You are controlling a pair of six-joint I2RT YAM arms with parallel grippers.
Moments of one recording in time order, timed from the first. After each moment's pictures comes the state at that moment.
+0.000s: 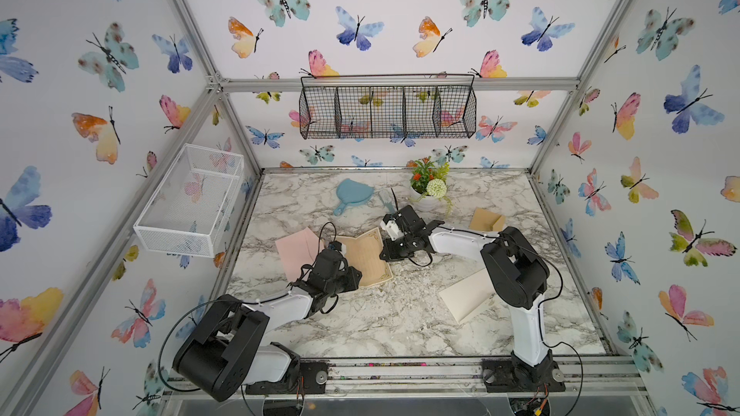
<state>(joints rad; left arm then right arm) -0.50 1.34 0.38 0.20 0.16 -0.64 0.75 2.06 1.37 -0.33 -0.38 0.44</state>
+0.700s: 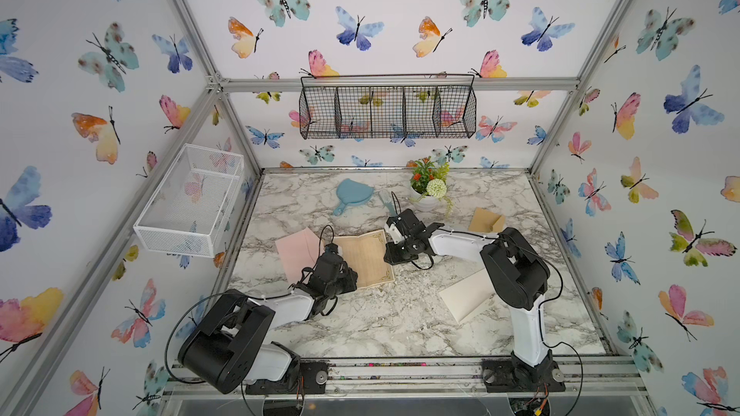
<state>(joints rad) -0.50 1.38 0.35 0.25 0.08 -0.66 0.75 2.05 1.34 -0.37 -0.24 0.42</state>
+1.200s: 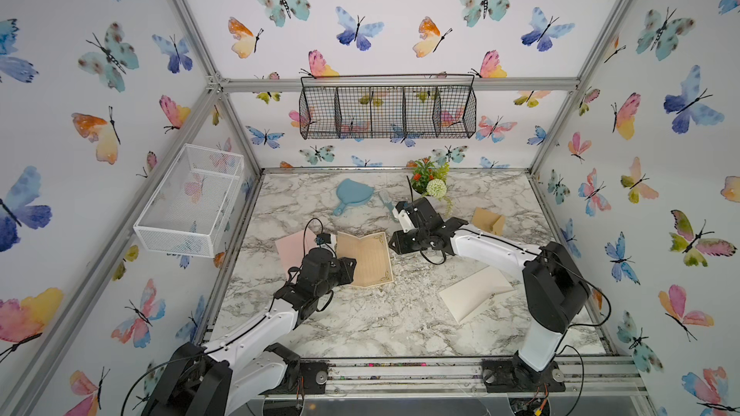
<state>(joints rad) -0.50 1.03 0.42 0.06 0.08 -0.65 0.75 1.77 1.28 -0.38 -0.21 0.42</state>
